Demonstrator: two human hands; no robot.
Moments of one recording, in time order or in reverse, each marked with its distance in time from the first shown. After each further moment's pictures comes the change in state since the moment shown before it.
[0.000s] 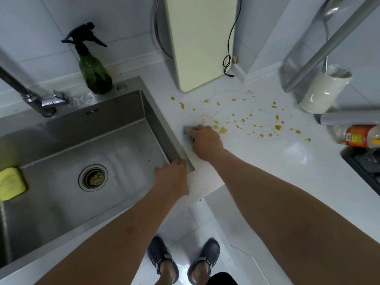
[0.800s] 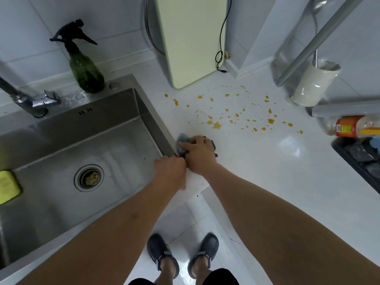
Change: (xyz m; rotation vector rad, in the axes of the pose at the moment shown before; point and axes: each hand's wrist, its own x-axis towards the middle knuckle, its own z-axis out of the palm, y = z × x) left_hand 0.013 0.004 -0.002 0.108 0.002 0.038; right_hand -0.044 -0.008 0.037 0.154 -0.044 0.102
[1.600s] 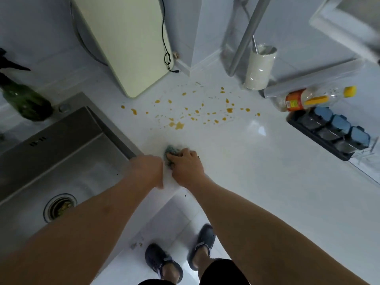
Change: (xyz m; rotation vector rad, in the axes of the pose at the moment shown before) left_hand 0.024 0.031 -0.039 0.305 -0.130 0.109; right_hand -0.052 0.036 -0.005 -0.034 0.006 0.176
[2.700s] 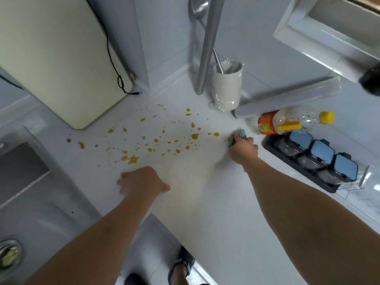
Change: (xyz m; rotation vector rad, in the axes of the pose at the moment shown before) left_hand 0.095 0.141 -0.087 -0.416 -0.154 -0.437; right_hand 0.101 0.341 -0.120 0.252 0.026 0.623
